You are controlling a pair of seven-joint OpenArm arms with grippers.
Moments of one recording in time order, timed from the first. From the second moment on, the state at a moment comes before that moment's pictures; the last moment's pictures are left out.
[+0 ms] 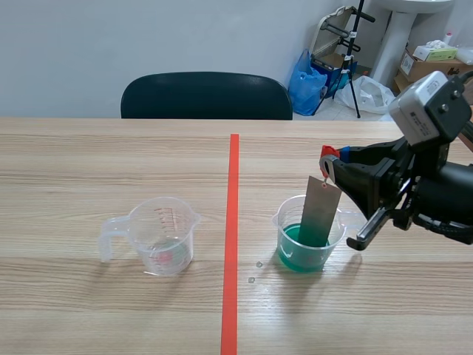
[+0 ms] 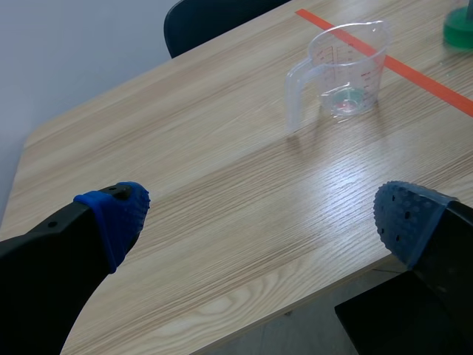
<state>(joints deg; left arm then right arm) 80.4 -23.9 -28.6 92.0 -1.0 -14.0 -66.3 -15.6 32.4 -4.7 98.5 12.5 33.1 9.1</state>
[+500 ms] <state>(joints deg) 80.4 -23.9 -28.6 92.0 -1.0 -14.0 -66.3 -15.6 32.4 -4.7 98.5 12.5 33.1 9.2</state>
